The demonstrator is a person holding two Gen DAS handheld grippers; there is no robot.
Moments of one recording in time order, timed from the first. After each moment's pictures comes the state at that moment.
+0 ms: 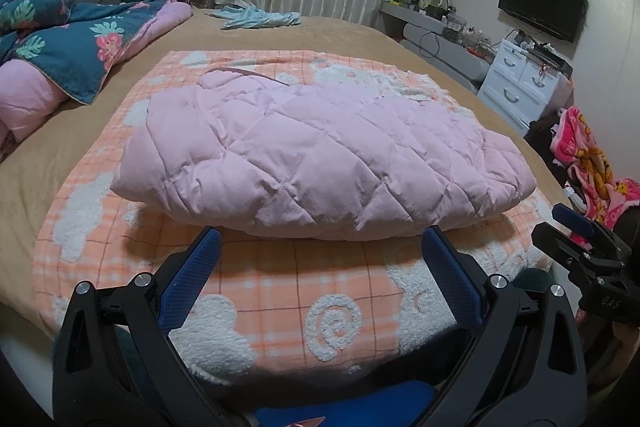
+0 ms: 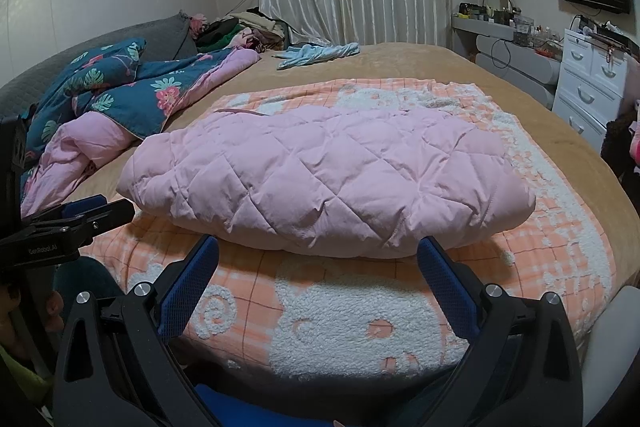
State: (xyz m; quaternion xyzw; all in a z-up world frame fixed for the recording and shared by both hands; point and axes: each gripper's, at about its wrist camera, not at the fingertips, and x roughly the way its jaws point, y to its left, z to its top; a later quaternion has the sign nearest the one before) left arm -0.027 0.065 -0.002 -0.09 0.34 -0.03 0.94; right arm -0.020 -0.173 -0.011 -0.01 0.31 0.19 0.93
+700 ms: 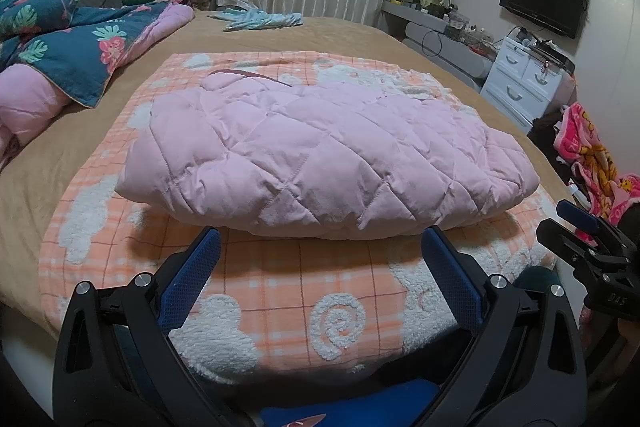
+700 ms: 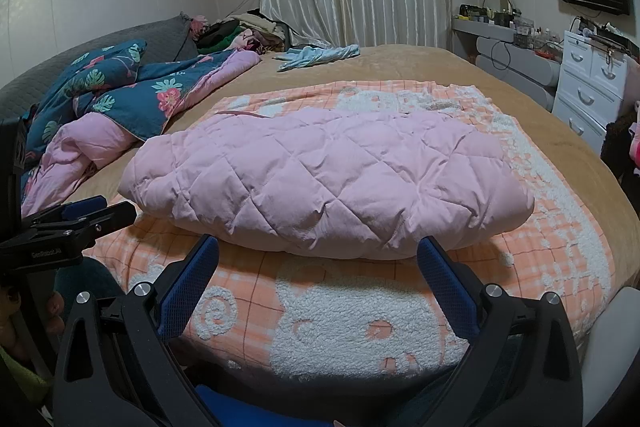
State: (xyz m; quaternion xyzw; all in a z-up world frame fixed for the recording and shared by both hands) left arm -0.028 0.062 0.001 -0.08 0.34 -0.03 0.94; right arm -0.022 -0.174 -0.010 -0.01 0.30 0.19 0.93
